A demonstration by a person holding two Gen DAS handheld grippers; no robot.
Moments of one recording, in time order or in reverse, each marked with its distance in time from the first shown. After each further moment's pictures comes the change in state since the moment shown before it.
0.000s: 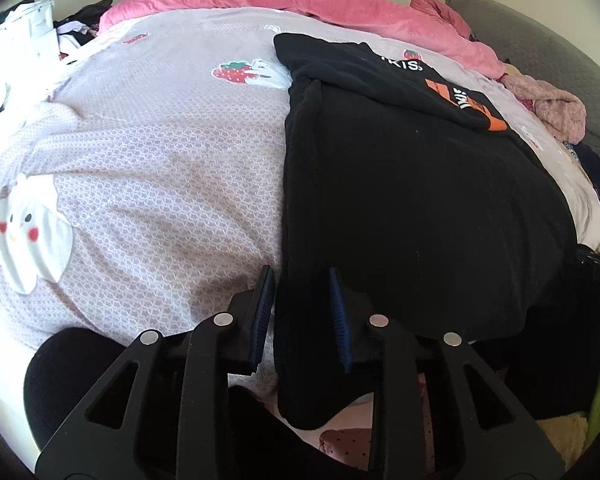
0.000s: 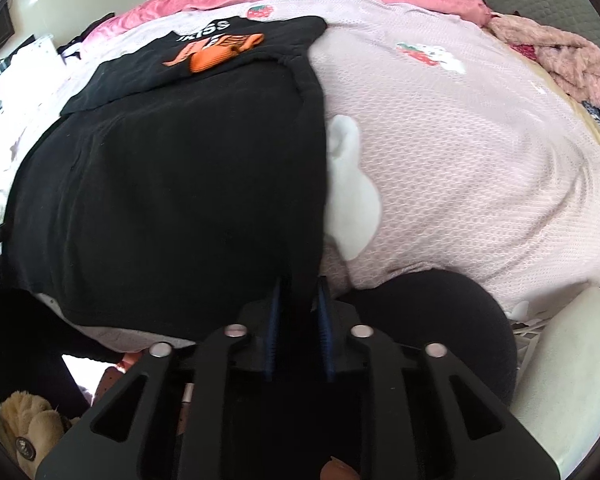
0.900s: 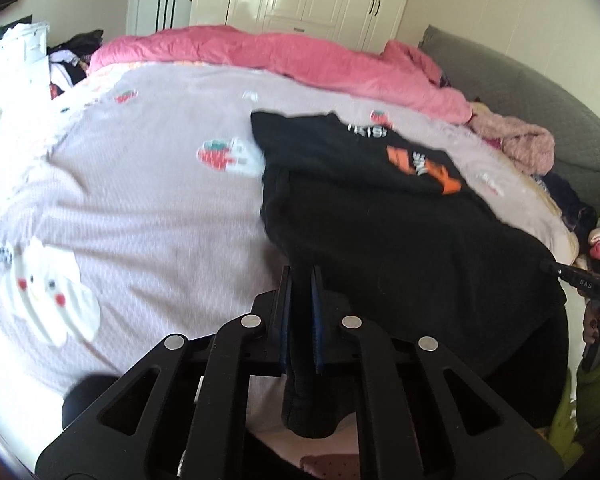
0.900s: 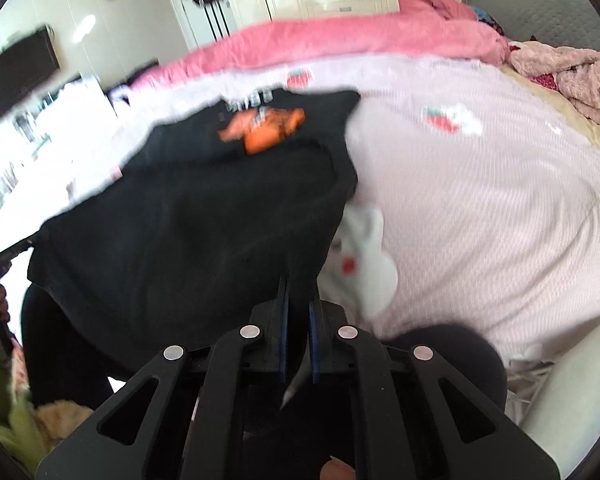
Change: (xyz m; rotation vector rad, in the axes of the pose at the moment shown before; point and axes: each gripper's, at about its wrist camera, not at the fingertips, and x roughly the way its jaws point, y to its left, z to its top) left arm -0.060 -0.006 0.043 0.014 -0.176 -0.091; right arm -0.060 -0.011 0.024 0.046 -0.237 0.195
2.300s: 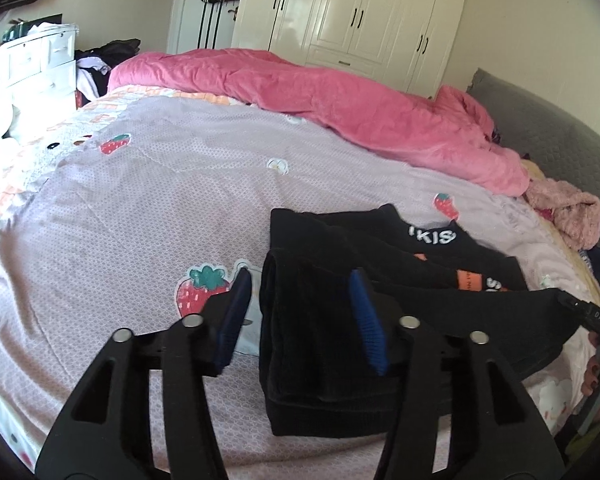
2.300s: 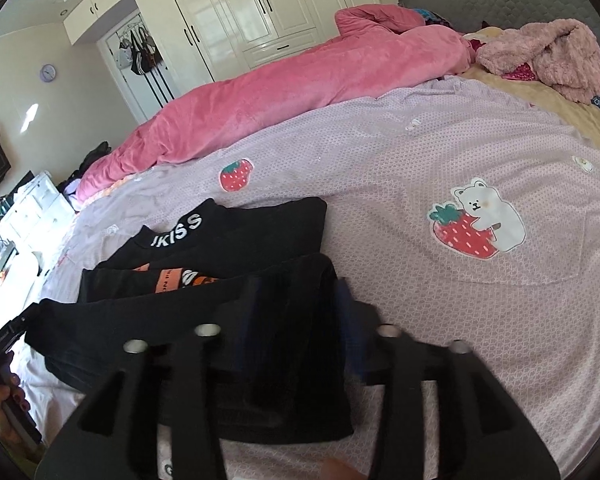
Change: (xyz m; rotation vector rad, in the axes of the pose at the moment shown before) left arm 0.118 0.020 0.120 -0.125 -0.123 0.111; right arm 0.111 -0.047 0.129 0.213 -0.156 -0.083
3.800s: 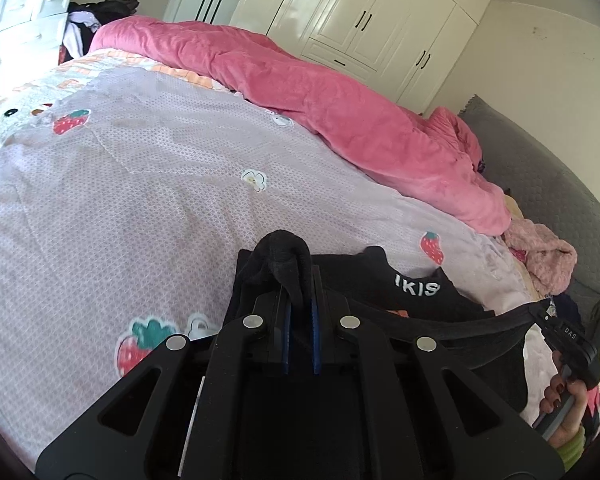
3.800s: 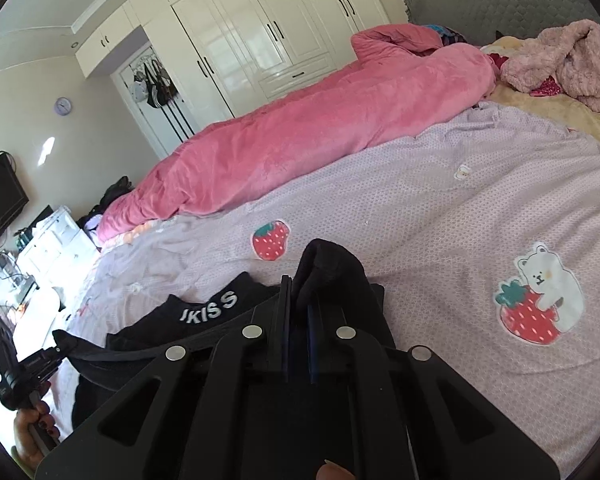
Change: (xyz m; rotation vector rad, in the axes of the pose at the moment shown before) left arm 0.070 0.016 0.045 -0.144 0.048 -0.129; right arm 0.058 0.017 0.064 0.046 -0.071 0.051
